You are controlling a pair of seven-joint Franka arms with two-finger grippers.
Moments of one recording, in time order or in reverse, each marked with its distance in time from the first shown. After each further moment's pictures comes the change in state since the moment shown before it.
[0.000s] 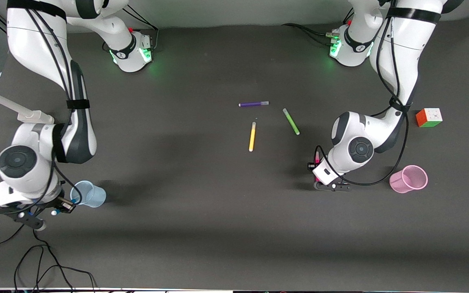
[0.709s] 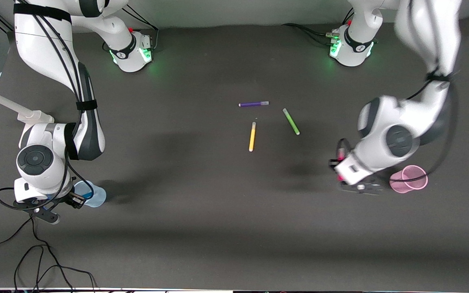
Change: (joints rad) left arm 0.032 -0.255 0.081 0.183 0.073 -0.429 0.166; right arm 0.019 -0.005 -0.005 -0.066 -0.017 0.046 0.002
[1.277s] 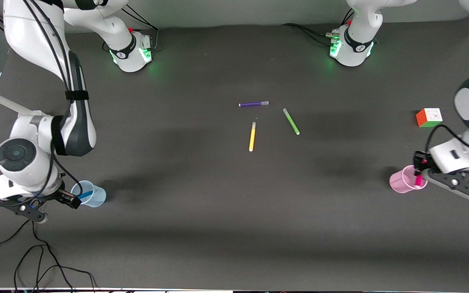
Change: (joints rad) left arm 0.254 -0.048 0.046 0.009 -0.079 0.078 0.722; right arm 0.006 -0.074 -0.003 0.060 -0.001 -0.135 -0.042
